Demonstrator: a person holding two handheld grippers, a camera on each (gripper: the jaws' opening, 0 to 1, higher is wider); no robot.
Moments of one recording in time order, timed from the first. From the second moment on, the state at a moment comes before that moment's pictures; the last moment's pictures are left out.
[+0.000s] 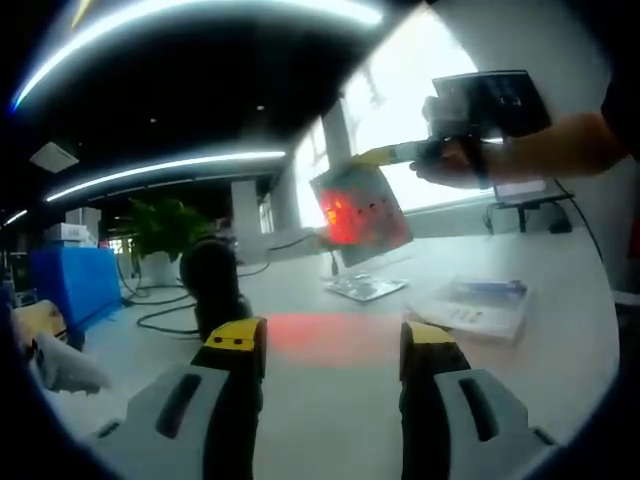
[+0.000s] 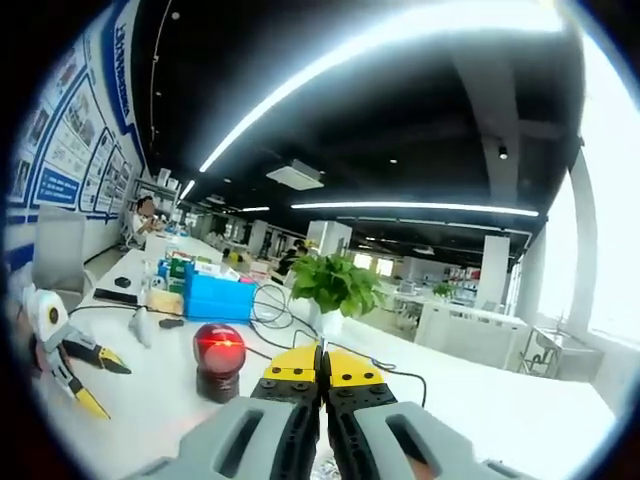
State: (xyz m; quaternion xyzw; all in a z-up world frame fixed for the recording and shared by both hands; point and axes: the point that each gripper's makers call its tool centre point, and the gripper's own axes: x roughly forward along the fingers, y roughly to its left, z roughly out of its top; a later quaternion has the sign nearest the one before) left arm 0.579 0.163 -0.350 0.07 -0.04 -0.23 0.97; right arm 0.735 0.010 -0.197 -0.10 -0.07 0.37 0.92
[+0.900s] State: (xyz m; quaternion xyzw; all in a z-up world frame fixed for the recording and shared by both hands) left arm 0.582 0.166 -0.352 0.08 -0.03 -0.21 0.97; right arm 0.741 0.006 -0.249 -0.10 -0.02 0.47 0.88
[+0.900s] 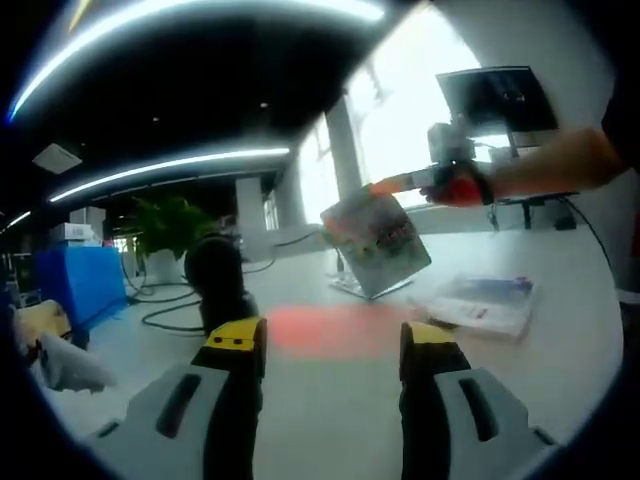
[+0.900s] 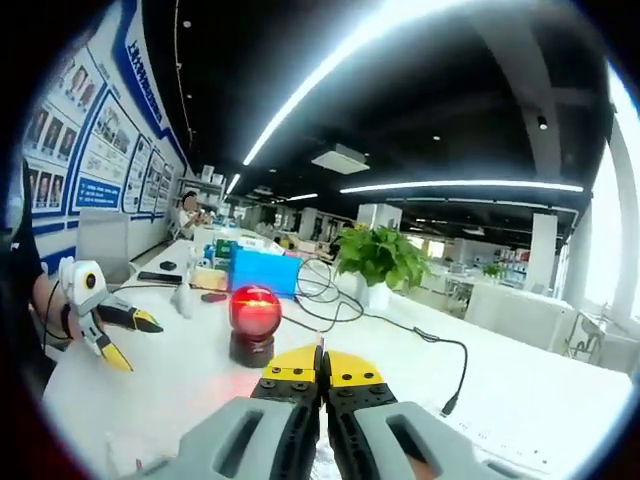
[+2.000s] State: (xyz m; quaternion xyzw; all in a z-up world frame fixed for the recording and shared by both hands) left arm 0.586 0.169 -0.358 0.08 -0.02 -0.20 0.98; right arm 0.857 -0.041 -0.327 -0.10 0.06 0.41 0.90
